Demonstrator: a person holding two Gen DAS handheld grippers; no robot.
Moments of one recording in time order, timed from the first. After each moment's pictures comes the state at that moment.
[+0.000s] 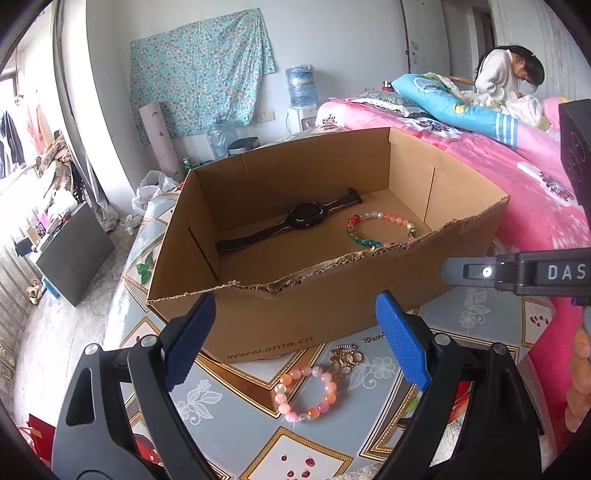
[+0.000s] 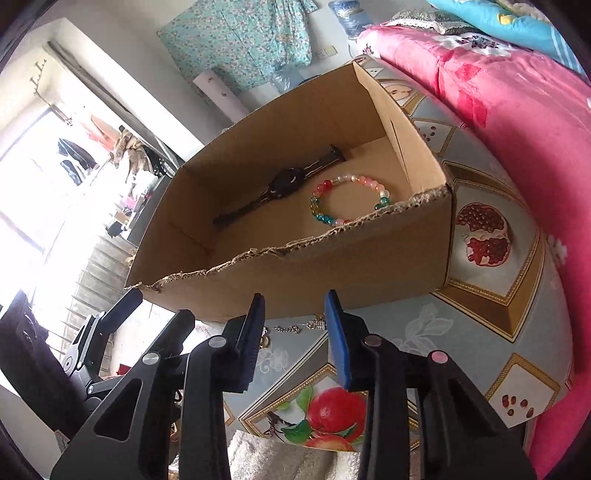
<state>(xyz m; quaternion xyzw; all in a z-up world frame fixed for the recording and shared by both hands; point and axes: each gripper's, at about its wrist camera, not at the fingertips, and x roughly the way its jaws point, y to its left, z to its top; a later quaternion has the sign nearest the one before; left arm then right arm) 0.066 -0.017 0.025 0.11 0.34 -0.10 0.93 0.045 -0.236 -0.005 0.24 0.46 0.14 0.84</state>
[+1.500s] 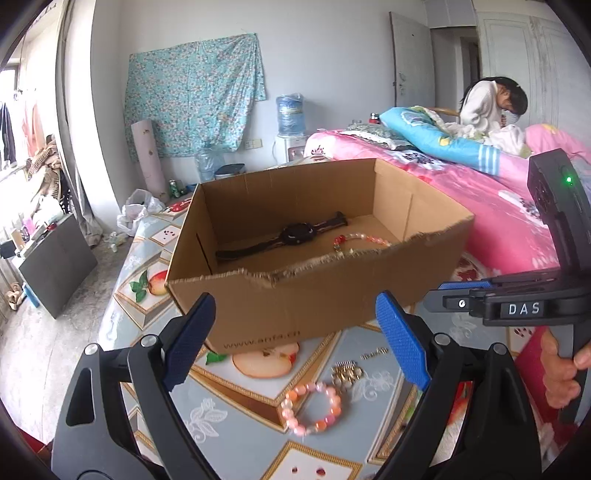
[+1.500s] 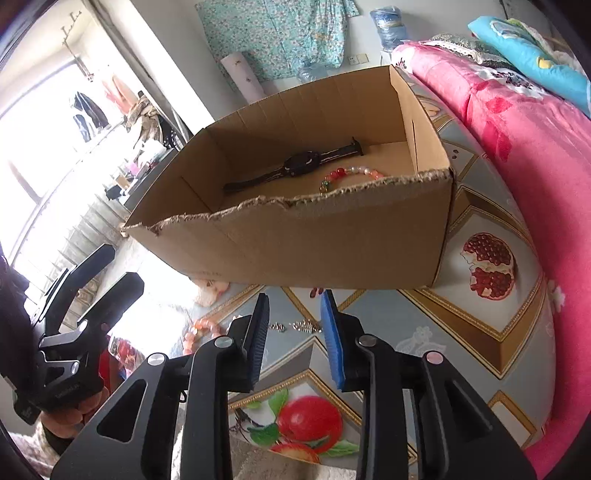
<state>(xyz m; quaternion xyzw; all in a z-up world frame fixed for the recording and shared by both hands) 0.035 0.008 0.028 0.07 0.28 -0.14 0.95 0.022 -0.219 -0.011 0.15 0.45 0.16 0.86</state>
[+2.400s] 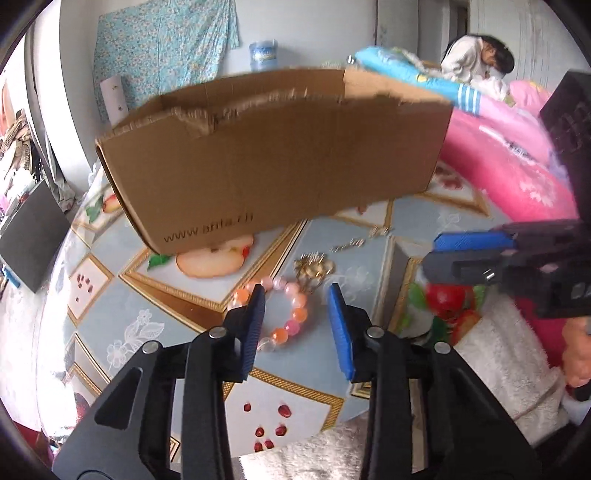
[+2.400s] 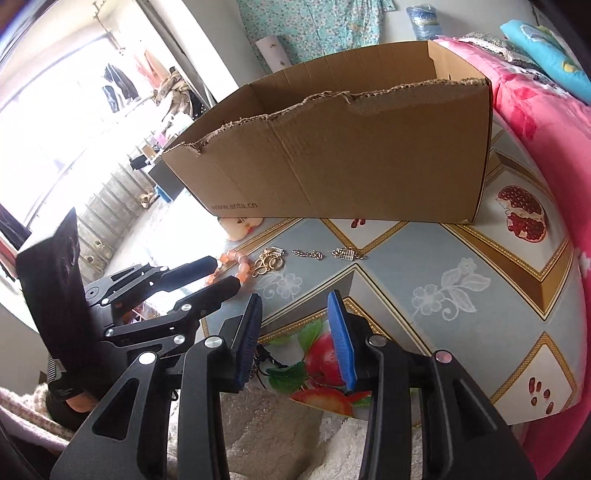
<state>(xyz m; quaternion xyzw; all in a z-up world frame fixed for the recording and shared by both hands) 0.027 -0.007 -0.057 0.09 0.40 -0.17 0.90 -0.024 -0.200 -0.038 0.12 0.46 0.22 0.85</state>
